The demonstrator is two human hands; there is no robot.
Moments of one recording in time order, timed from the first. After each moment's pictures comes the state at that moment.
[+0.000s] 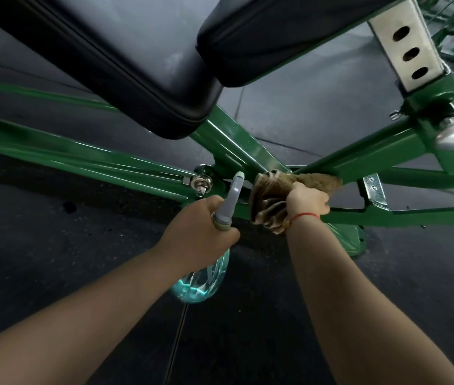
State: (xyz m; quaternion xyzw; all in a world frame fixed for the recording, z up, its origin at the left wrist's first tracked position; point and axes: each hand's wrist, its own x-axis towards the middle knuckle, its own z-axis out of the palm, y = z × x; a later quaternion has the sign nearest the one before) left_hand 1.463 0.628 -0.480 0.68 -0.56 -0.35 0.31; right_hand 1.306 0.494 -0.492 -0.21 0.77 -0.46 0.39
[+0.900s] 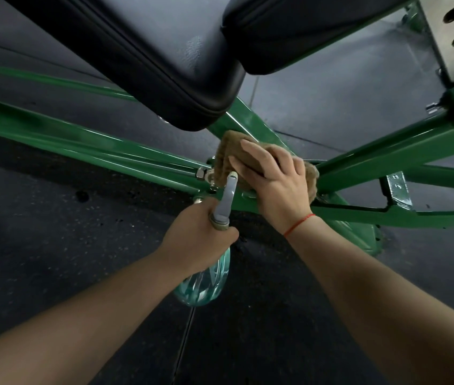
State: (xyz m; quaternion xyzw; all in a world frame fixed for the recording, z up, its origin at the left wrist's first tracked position) left_hand 1.476 0.633 -0.507 0.69 -0.50 -0.39 0.34; right_hand 1.322 0.500 -0.521 -0.90 0.33 -0.23 -0.18
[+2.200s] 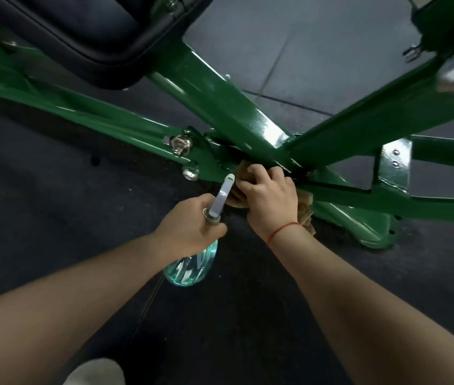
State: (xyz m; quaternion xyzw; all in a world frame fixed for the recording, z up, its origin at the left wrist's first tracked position) left_hand 1.377 0.629 -0.506 0.79 -0.47 -0.35 0.19; right_hand 1.247 0.512 -0.558 -0.92 0.40 -0.06 0.01
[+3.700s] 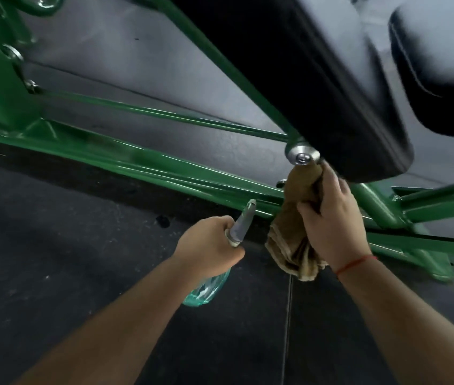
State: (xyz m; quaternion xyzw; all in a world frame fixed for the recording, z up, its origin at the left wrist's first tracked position) left_hand 1.668 0.648 -0.525 0.73 -0.55 -0.36 0.20; right_hand 1.476 0.569 -0.478 -0.76 0.59 -0.24 0.14
